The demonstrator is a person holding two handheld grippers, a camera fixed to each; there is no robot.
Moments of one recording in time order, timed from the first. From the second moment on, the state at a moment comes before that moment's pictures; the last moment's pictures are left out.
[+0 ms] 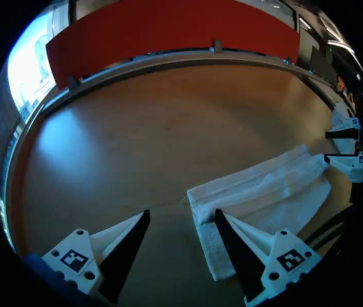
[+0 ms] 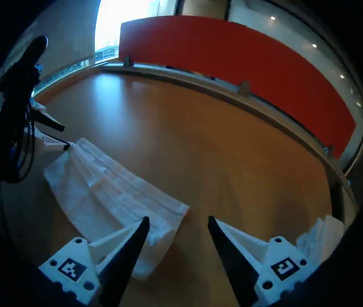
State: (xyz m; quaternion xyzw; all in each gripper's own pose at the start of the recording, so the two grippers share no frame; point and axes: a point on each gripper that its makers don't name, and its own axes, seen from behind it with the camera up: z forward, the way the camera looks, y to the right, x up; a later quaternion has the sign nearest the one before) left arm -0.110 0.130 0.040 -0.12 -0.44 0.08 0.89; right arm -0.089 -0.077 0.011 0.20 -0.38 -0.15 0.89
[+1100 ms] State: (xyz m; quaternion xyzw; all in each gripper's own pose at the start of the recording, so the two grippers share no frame) left arm -0.107 0.129 0.072 -0.11 -0.44 0.07 0.89; right arm -0.074 -0.082 -0.025 0.20 -0.37 -0.14 0.90
